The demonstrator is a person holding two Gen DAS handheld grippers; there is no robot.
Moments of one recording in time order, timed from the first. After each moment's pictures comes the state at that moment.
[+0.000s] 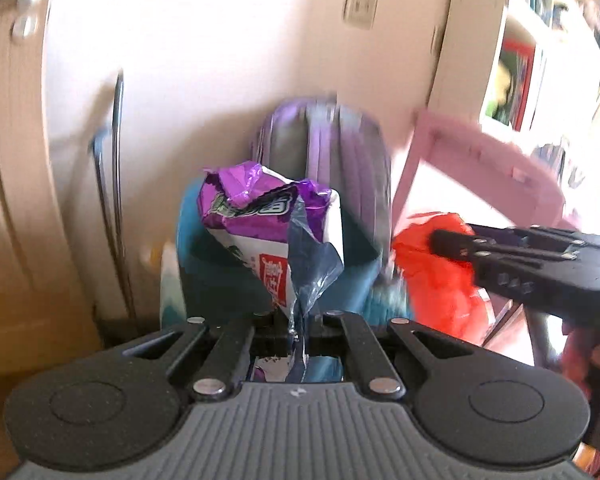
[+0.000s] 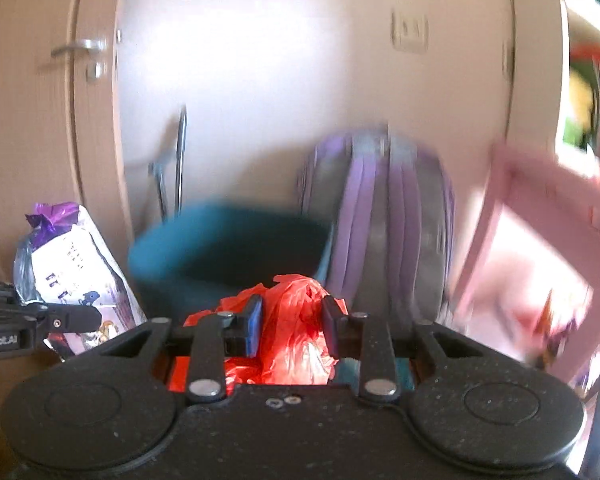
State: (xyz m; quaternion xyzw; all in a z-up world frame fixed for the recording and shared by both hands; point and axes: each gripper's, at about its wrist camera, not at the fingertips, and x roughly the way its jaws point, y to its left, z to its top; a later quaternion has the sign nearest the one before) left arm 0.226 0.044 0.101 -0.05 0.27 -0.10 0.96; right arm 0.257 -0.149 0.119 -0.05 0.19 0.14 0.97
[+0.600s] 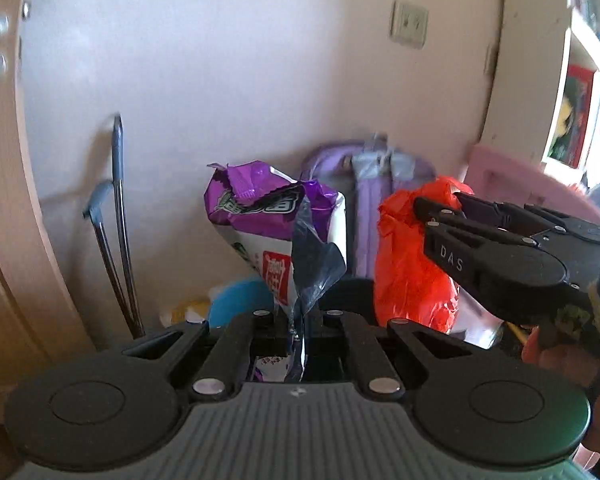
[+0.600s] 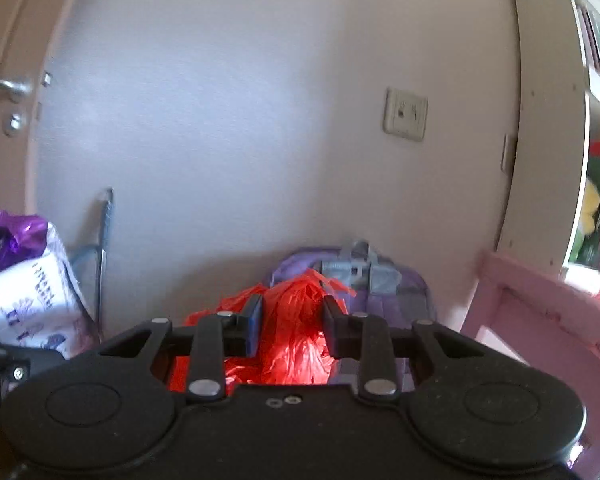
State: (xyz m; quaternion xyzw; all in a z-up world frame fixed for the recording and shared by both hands) left arm 0.377 0.063 0.114 -0.03 0.27 -0.06 0.96; right arm 0.425 -0.097 0.120 -0.07 0.13 0.07 0.99
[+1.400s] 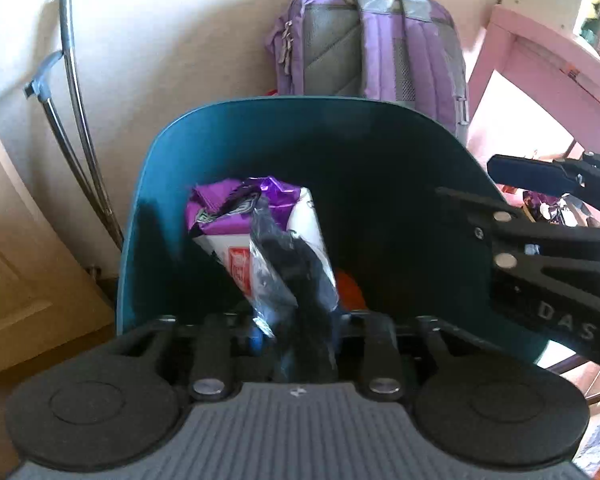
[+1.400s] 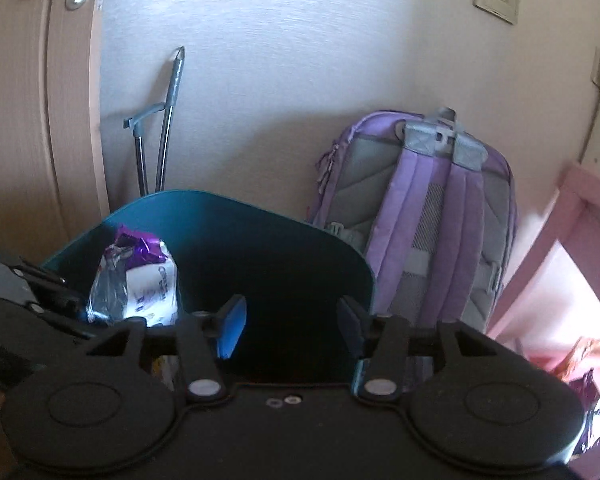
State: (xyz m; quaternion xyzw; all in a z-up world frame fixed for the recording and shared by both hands) left arm 0.416 0.048 0.022 0.00 0.44 -0.08 0.90; right arm 0.403 -0.099 0.058 -0.12 0.28 0.16 0.94
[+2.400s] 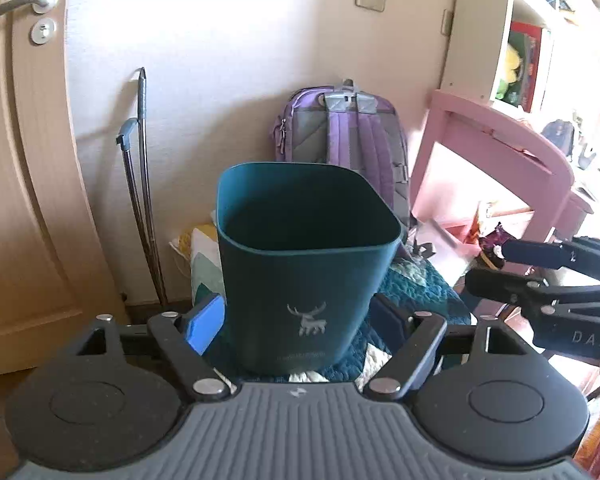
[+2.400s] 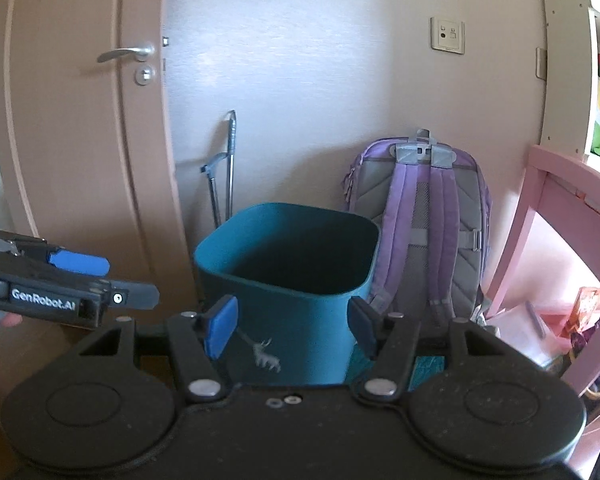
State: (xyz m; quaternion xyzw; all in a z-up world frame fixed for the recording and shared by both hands) left arm 0.184 0.069 0.109 -0.02 0.31 -0.08 0.95; right arm 0.192 -0.143 0.109 -0.04 0.24 0.21 0.95
